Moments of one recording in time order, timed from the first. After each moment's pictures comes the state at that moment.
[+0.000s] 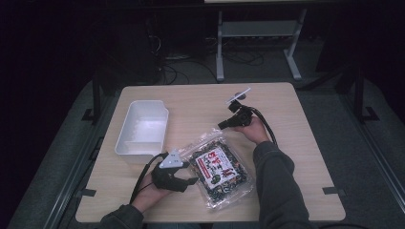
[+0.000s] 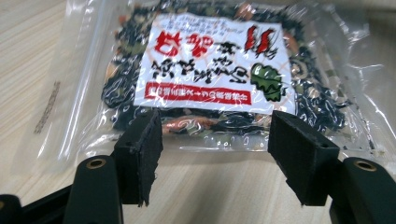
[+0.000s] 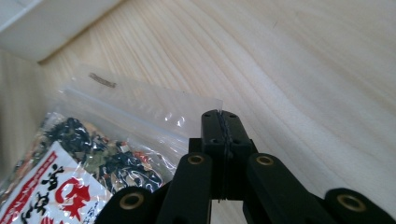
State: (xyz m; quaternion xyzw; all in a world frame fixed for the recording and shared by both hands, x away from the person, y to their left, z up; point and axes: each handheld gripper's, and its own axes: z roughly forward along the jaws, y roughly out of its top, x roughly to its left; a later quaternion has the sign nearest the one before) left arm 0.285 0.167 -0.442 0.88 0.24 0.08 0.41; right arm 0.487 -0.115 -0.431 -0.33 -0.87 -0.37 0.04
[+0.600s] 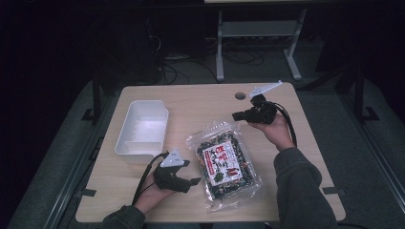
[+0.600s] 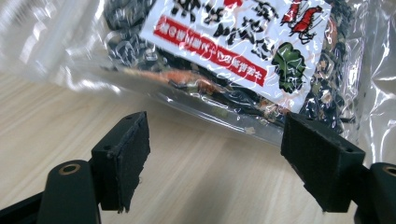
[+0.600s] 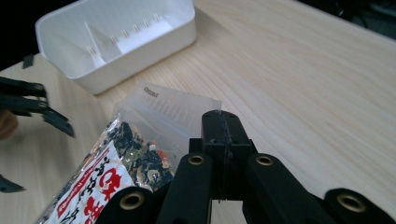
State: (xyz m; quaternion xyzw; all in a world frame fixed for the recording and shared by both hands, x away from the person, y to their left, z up) left arm 0.285 0.159 -0.443 0.86 0.26 0.07 0.43; right arm 0.429 -0.166 -0.357 -0.30 -0.84 -0.45 -0.04
